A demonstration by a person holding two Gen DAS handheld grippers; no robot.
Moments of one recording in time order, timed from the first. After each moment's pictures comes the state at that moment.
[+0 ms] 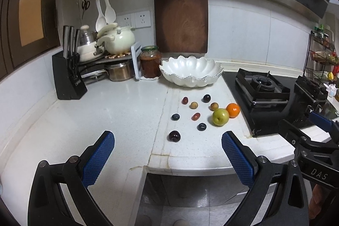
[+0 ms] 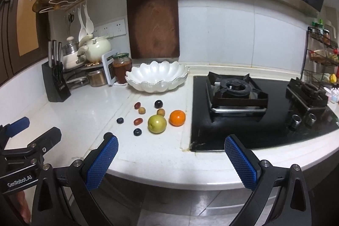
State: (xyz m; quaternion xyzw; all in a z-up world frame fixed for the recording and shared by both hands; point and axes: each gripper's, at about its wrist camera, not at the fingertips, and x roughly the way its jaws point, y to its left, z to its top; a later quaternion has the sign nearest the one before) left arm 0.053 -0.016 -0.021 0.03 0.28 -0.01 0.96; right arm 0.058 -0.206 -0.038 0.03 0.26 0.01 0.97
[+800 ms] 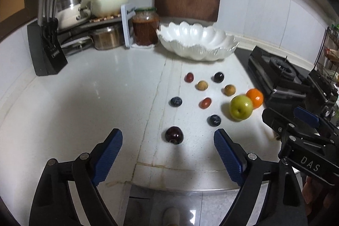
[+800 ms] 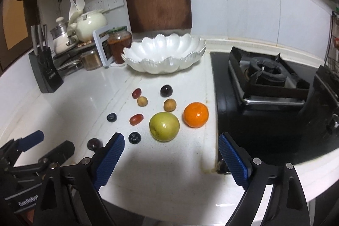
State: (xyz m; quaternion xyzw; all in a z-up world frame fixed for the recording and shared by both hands) left arm 0.159 -0.014 -0.092 0.00 0.38 -0.02 0.93; right arm 0.181 -0.187 -0.097 0.04 0.34 0.05 0.94
